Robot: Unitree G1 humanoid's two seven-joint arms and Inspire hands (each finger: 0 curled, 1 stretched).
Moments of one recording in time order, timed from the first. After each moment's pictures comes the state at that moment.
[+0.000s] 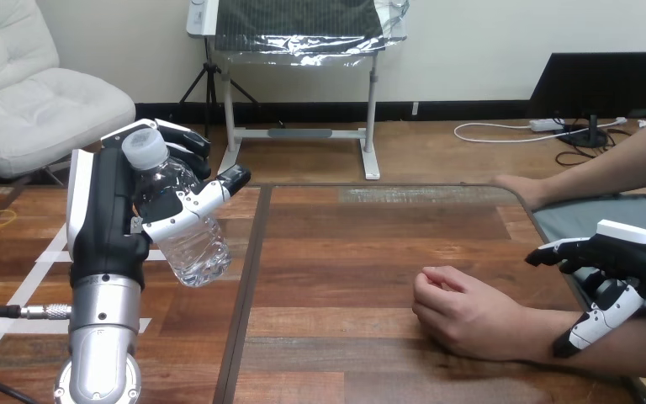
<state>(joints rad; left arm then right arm) -0.04 0.13 0.08 -0.12 0.15 -0.09 0.10 -0.40 -0.83 0.08 0.63 -0.36 -0.24 0.68</state>
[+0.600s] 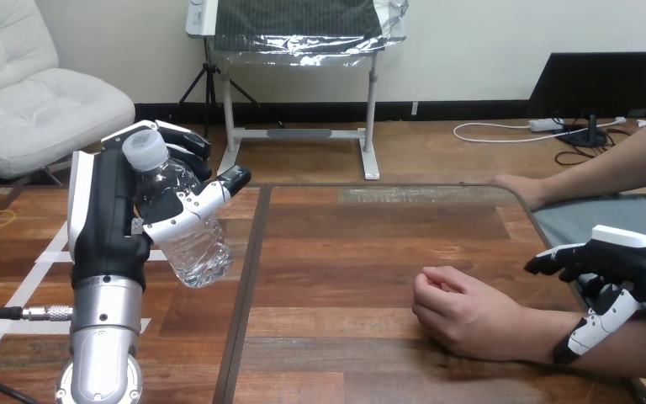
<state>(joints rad) -0.04 0.13 0.08 -0.12 0.14 -0.09 0.10 -0.40 -0.83 0.12 0.62 -0.39 -0.20 0.68</state>
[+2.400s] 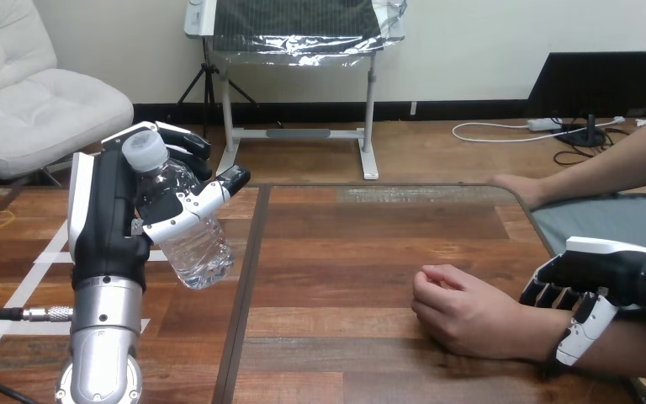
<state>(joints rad) -0.04 0.13 0.08 -0.12 0.13 -0.08 0.09 -0.48 -0.80 0.24 0.65 -0.45 -0.16 0.70</state>
